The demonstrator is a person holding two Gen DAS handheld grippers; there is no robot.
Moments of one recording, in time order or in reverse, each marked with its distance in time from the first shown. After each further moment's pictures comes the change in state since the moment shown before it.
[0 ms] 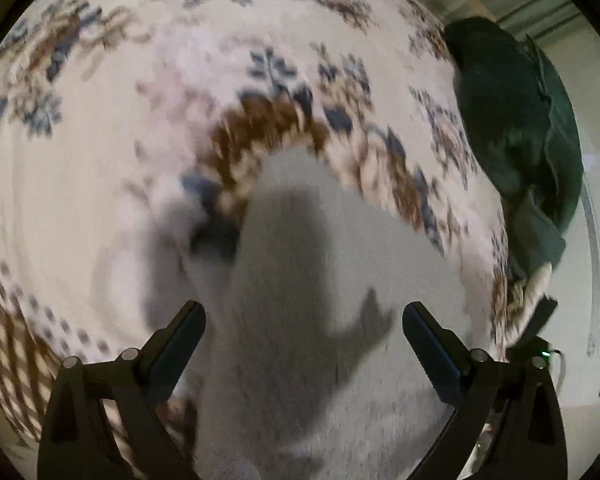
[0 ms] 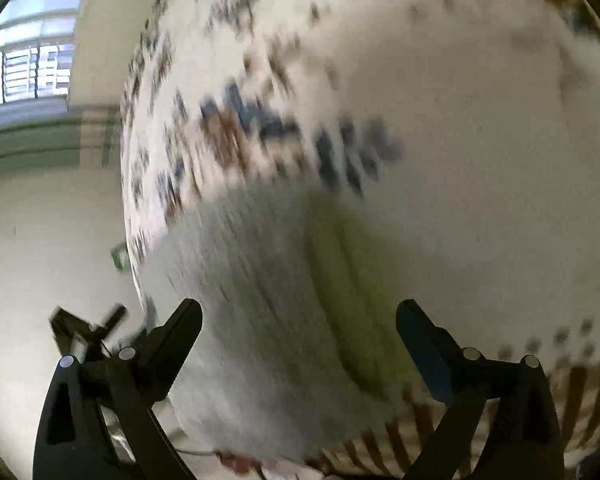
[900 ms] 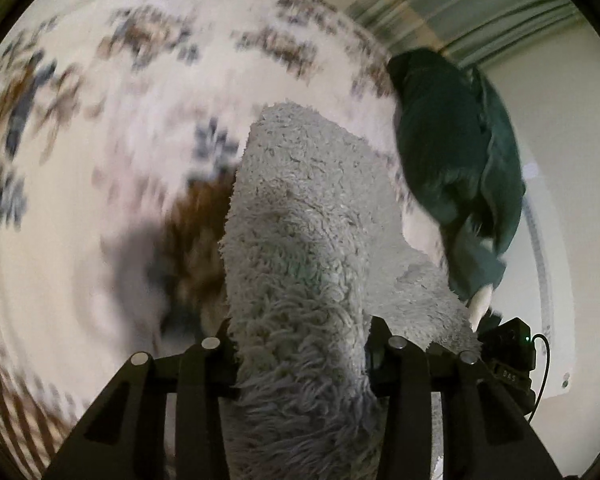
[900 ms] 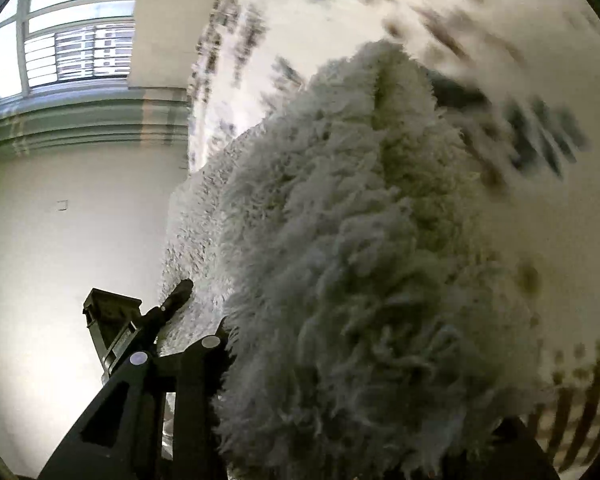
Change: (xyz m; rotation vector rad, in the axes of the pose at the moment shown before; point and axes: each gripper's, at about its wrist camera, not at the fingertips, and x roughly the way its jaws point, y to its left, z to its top) left arm -0.056 -0.006 0.090 0.052 -0.123 -0.222; right arm 0.028 0.115 -0.007 -0.102 -0.026 0.218
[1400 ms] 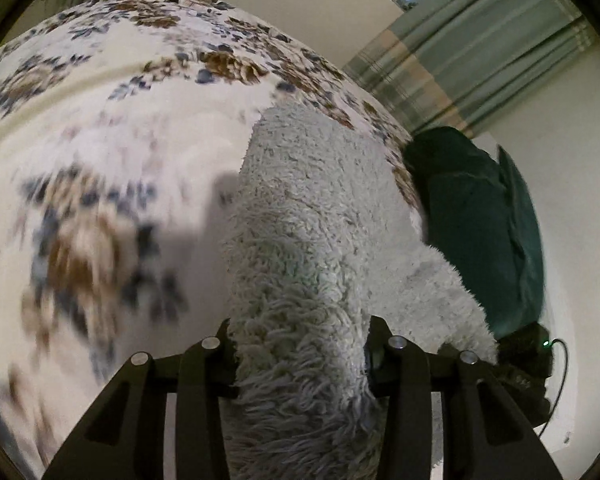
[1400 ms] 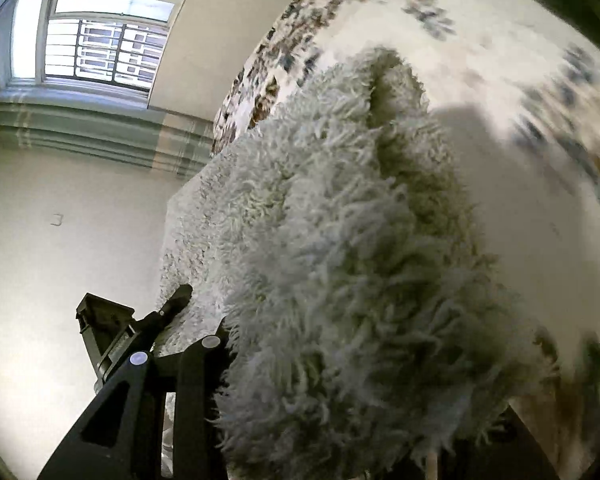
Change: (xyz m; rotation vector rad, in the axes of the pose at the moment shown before) left arm 0.091 0.081 0.315 0.070 -0.129 -0.017; right arm 0.159 0.163 0.279 -0.158 -0.152 -0.028
